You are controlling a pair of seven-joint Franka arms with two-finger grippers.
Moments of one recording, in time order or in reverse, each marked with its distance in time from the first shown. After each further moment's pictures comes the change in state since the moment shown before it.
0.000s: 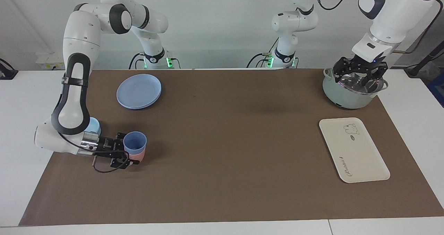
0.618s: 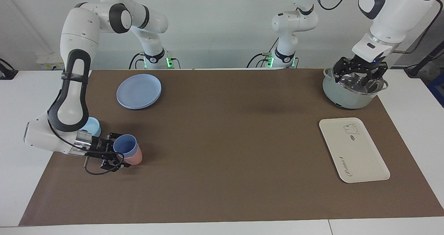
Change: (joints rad) left arm 0.000 0.000 0.000 0.000 0.000 0.000 0.000; right arm -0.005 0.016 -0.001 0.074 -0.143 0.053 0.123
